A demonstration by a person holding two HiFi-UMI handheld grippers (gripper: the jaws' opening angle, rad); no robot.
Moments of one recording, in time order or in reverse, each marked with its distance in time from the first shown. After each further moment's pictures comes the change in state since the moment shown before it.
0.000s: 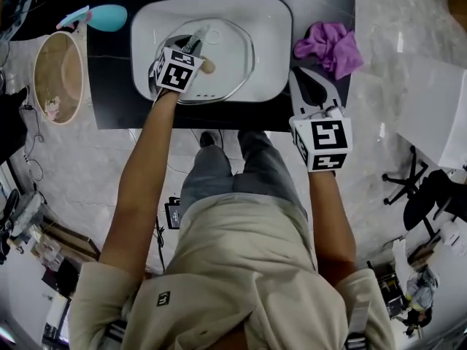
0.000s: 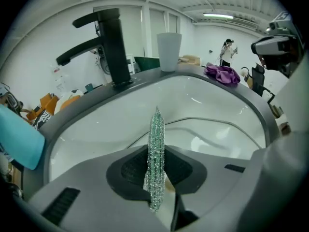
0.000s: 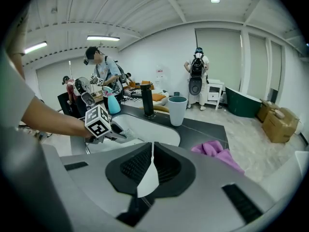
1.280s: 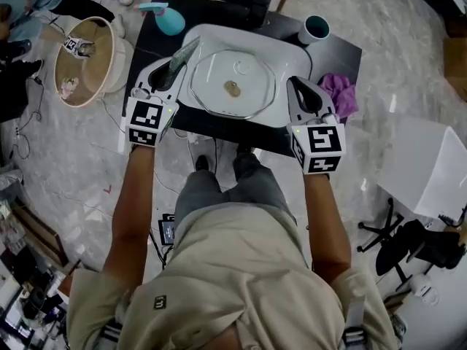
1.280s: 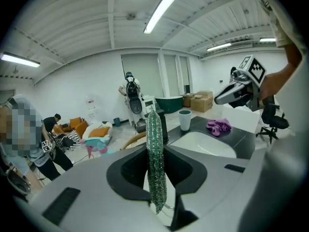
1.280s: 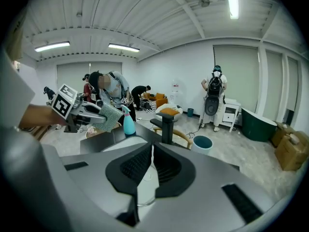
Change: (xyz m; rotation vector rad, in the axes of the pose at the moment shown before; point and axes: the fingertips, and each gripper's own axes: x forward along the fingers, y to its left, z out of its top) left arm -0.276 0.072 0.037 -0.084 -0.467 0.233; right arm -0.008 0.075 0.127 -0.159 -0.145 0.107
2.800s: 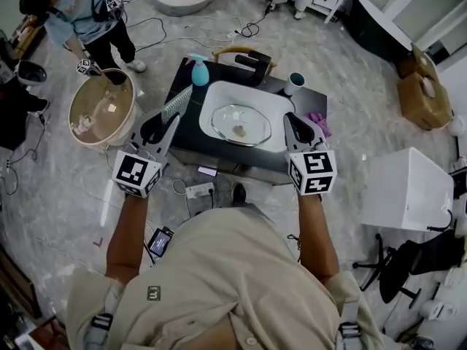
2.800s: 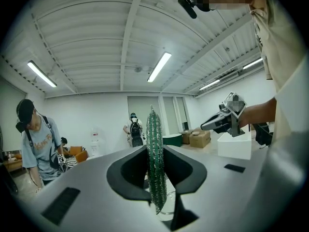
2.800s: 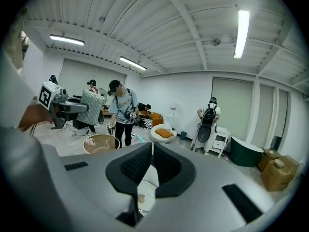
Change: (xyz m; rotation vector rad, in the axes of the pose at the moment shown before) left arm -0.327 0.013 0.092 -0.017 -0.488 0.003; right arm -0.180 0.152 0.128 -0.141 -0.221 -0.122
